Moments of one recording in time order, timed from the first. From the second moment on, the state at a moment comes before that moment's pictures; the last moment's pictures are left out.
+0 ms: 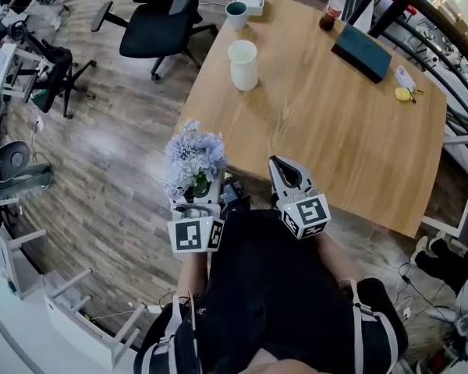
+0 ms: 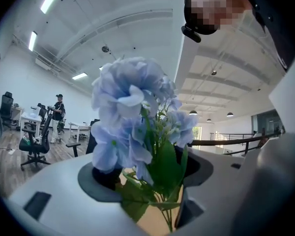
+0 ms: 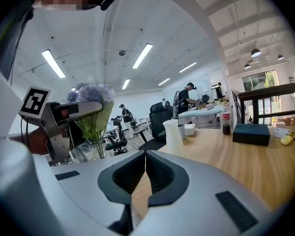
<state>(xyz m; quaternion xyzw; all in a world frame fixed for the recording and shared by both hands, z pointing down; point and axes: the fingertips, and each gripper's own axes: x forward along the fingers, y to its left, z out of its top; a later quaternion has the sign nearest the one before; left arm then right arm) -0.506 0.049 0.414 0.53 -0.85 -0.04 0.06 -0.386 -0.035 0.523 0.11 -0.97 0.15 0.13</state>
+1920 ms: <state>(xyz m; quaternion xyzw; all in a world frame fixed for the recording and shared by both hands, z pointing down) -0.605 -0.145 0.355 0.73 -0.69 -0.02 0.03 -0.450 -0.077 0.527 0.37 -0.90 0.21 0.07</state>
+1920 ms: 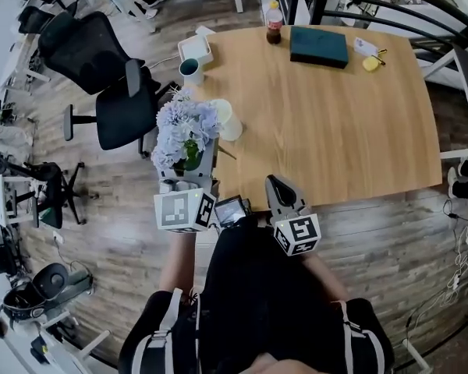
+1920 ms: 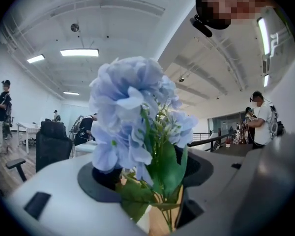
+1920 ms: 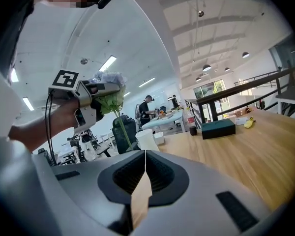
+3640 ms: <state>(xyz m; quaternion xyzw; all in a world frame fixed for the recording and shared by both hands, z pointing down) -0.613 -0.249 0.479 0.77 -0.64 0.04 -0.04 -0.443 -0.062 0.556 0.49 -0.83 0.21 0.15</state>
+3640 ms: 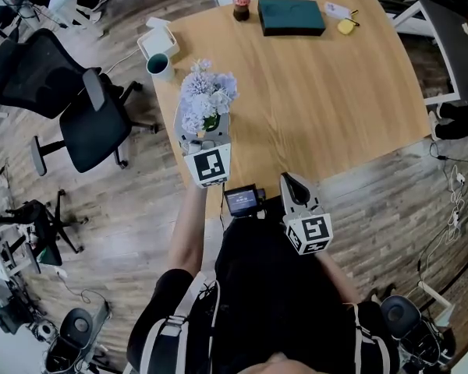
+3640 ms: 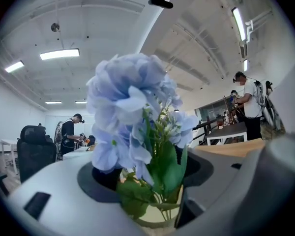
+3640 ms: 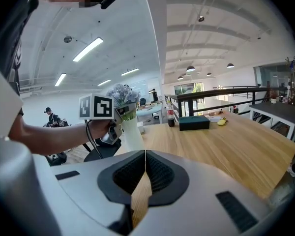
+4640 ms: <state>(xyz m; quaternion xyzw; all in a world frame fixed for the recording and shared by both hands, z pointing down) -0.617 -0.240 0.500 0.78 -0.63 0.02 -0.02 -0.450 -0.054 0.556 0.48 -0.84 0.20 0.15</state>
